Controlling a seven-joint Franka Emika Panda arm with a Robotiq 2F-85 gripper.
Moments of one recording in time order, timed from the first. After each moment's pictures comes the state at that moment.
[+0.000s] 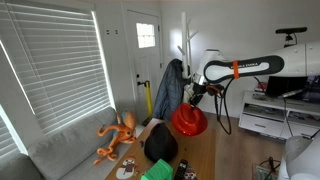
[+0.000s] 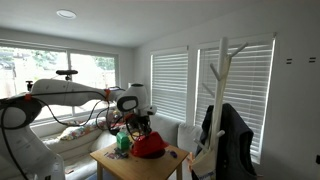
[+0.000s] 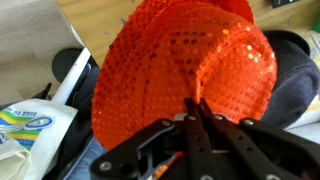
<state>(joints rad) -0.14 -0.43 -0.14 -2.23 0.04 2.04 -0.06</state>
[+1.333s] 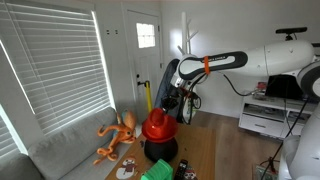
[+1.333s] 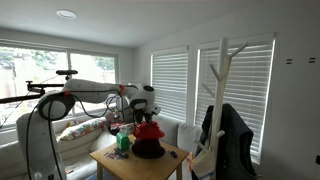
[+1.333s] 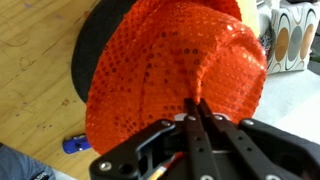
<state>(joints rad) -0.04 -0.14 -0.09 -1.98 0.46 2.09 0.11</state>
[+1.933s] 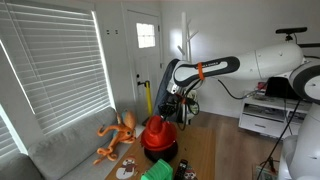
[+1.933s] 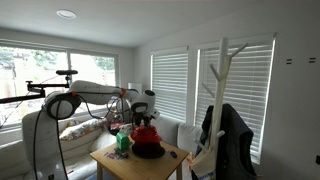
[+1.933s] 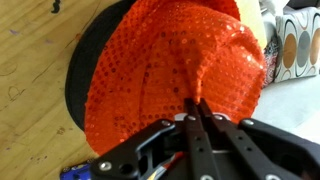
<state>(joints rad) -0.03 -0.08 -0.06 -1.99 0.46 2.09 0.17</state>
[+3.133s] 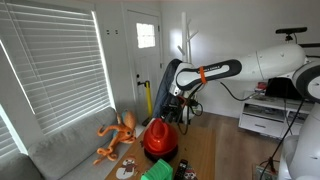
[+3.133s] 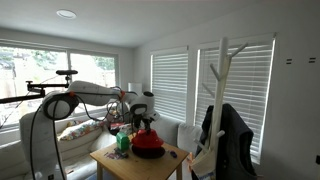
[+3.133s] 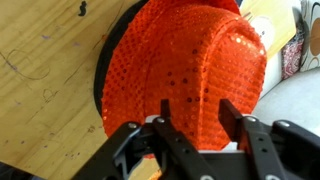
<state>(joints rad) -0.04 -0.11 -0.07 -2.05 0.38 2.13 0.25</state>
